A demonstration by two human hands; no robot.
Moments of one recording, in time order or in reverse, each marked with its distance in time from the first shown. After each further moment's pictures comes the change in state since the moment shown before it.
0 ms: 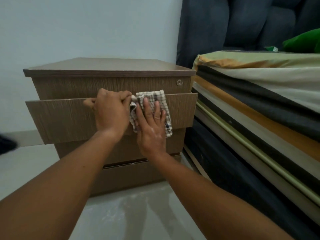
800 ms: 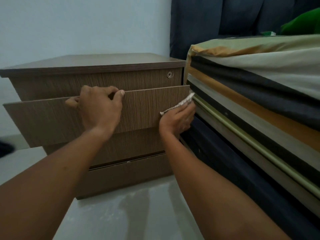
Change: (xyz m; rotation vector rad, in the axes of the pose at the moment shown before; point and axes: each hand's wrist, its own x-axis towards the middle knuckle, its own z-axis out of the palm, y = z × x) left_hand -0.031 -0.016 0.008 -0.169 -0.020 -0.133; right_hand 0.011 0.034 -0.045 0.229 0.533 0.928
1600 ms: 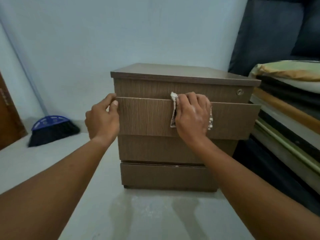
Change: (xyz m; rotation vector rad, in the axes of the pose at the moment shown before) left_hand -0.045 0.005 0.049 -0.009 -0.178 -0.229; right_hand 0.059 0.042 -0.092 -0.576 -0.284 -0.813
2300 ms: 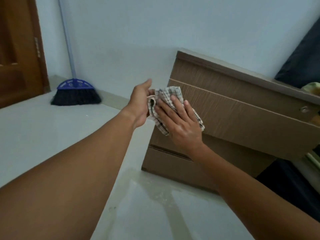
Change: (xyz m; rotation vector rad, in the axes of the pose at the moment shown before) left_hand 0.044 0.040 -0.054 -0.967 -0.590 -0.418; right_hand 0.001 -0.087 0.035 -0.015 0.167 -0.685
